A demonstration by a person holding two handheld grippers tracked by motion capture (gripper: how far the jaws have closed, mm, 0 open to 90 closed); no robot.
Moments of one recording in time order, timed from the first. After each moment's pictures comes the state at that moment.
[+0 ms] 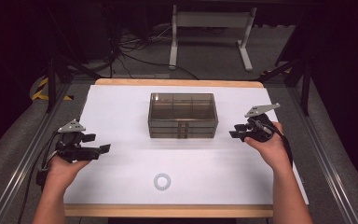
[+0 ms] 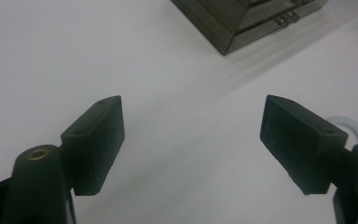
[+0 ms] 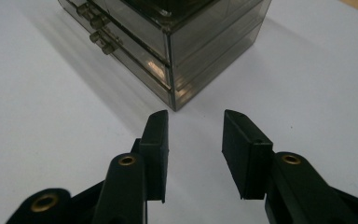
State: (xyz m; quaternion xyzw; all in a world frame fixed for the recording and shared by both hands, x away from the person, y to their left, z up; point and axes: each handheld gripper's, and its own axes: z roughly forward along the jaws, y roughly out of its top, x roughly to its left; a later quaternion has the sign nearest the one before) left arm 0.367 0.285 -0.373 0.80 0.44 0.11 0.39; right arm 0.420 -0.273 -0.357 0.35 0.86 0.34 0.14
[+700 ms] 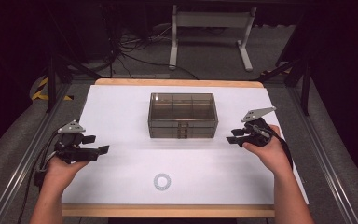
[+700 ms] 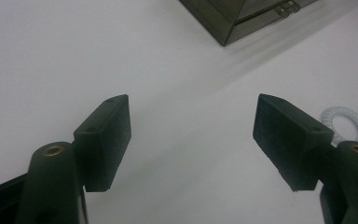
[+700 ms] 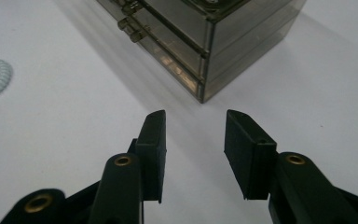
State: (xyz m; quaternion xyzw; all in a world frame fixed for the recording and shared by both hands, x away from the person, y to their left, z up) left arm 0.364 0.283 -0.370 0.81 0.44 0.11 0.38; right arm 0.409 -0.261 -0.358 0.32 0.88 0.33 0.12
